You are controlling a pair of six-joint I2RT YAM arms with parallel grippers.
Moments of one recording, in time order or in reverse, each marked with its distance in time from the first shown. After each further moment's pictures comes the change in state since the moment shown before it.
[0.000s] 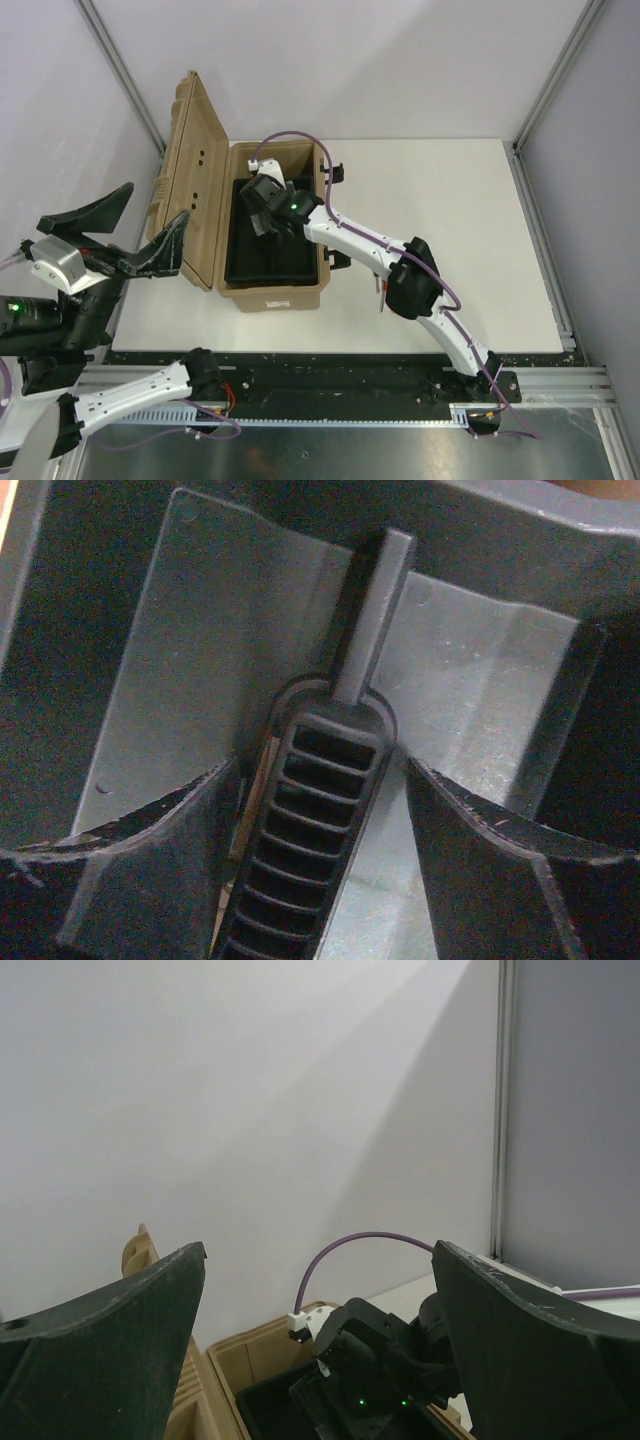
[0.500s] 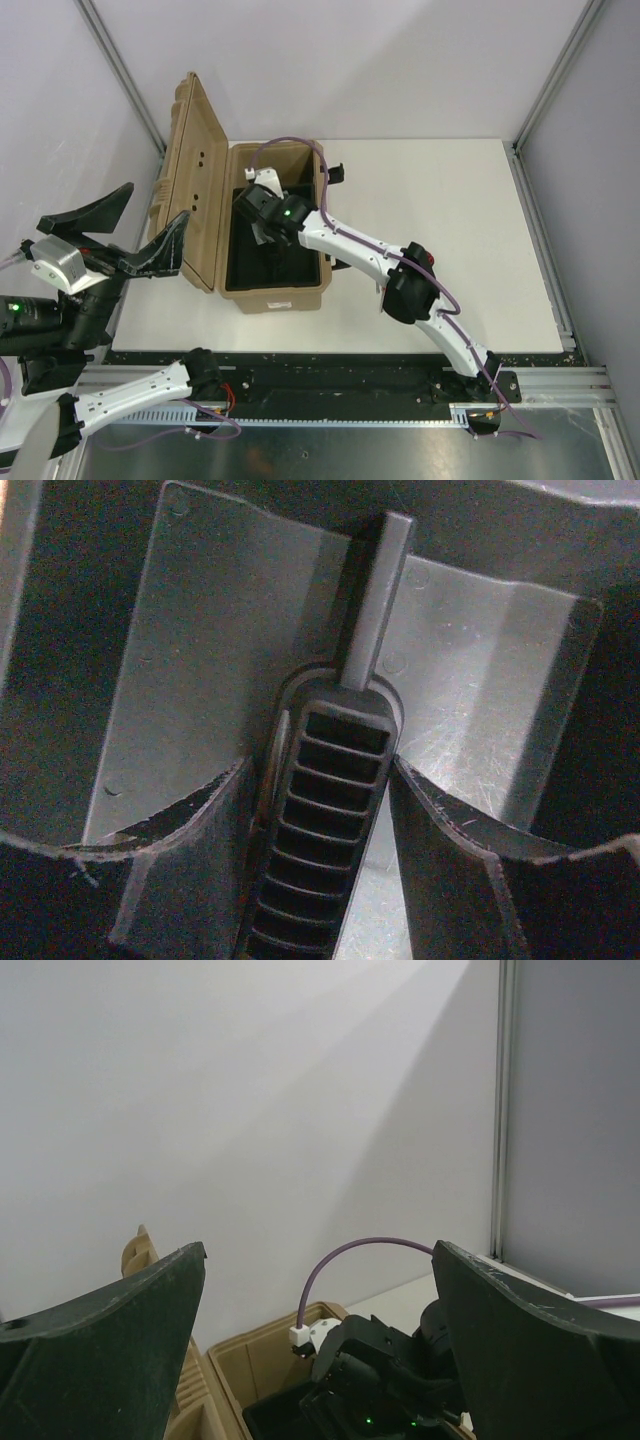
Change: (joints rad) left arm 0.000 0.000 0.000 0.000 -0.001 0.000; right arm 0.048 0.003 0.049 -0.113 0.036 0.075
